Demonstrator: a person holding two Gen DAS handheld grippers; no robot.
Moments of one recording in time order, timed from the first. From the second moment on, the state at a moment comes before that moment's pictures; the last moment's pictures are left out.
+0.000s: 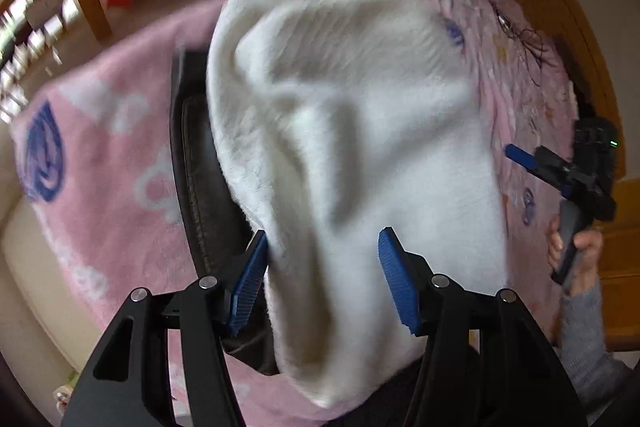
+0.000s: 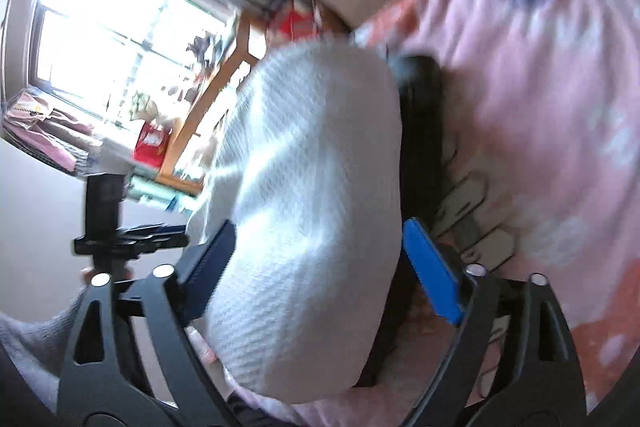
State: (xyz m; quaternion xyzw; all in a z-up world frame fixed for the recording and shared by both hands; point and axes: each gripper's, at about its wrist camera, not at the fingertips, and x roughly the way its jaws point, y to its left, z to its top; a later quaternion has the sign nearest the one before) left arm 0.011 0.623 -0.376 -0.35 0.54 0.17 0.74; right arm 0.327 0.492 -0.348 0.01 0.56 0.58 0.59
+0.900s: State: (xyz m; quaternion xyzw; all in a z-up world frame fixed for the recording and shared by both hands) left arm 0.045 0.567 -0.445 -0.35 0.57 0.32 0.67; right arm 0.195 0.477 -0.447 -0.16 0.56 0.49 0.65
